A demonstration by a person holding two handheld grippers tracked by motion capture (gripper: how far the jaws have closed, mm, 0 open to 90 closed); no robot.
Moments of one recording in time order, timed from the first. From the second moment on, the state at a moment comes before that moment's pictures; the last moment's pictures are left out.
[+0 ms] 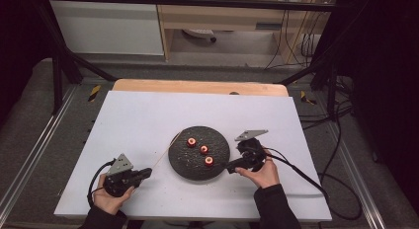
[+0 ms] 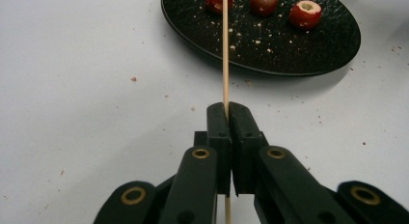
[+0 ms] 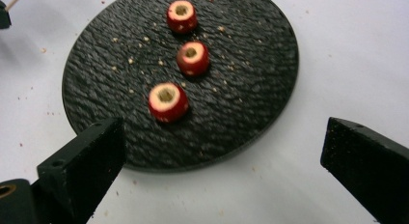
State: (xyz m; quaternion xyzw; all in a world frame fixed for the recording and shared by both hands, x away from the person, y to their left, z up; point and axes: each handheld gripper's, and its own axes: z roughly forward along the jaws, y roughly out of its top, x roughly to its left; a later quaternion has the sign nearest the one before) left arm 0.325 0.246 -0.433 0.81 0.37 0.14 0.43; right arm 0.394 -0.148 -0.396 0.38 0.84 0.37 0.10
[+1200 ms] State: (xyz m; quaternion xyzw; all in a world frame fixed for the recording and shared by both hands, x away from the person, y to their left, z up) left arm 0.326 0.244 -0.435 0.82 0.36 0.14 0.43; right arm 0.439 -0.070 -0.404 0.39 0.90 0.22 -0.03
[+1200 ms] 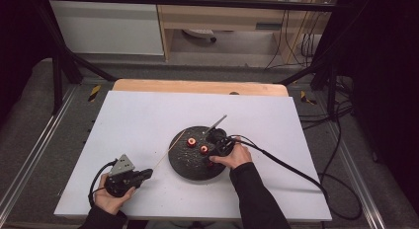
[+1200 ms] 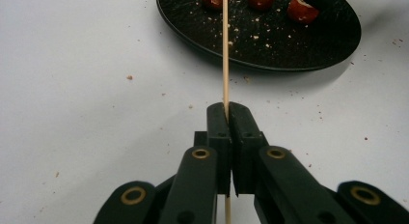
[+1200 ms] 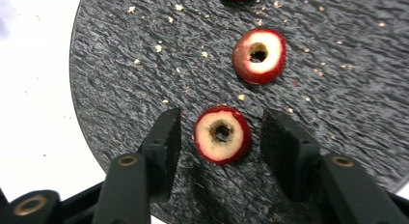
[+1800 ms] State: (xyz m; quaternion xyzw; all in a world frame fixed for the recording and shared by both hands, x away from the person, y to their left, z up) left arm 0.326 0.243 -0.435 0.82 0.36 0.14 0.42; right arm 0.447 -0.068 -0.409 0.39 0.90 0.19 -0.04
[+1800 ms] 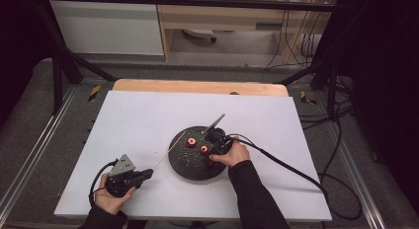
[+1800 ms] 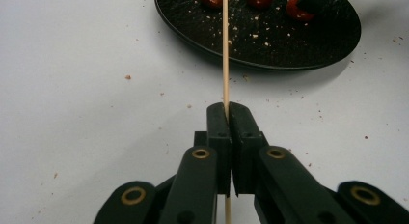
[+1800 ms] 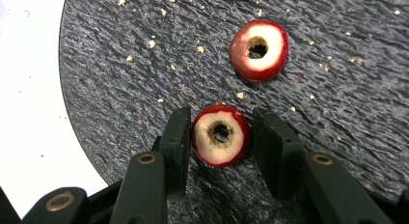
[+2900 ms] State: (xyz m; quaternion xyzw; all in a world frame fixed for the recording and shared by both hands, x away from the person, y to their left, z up) left arm 0.322 0.235 -0.434 0.82 0.35 0.15 0.43; right arm 0.411 -0.115 -0.380 0.43 0.76 0.48 0.00
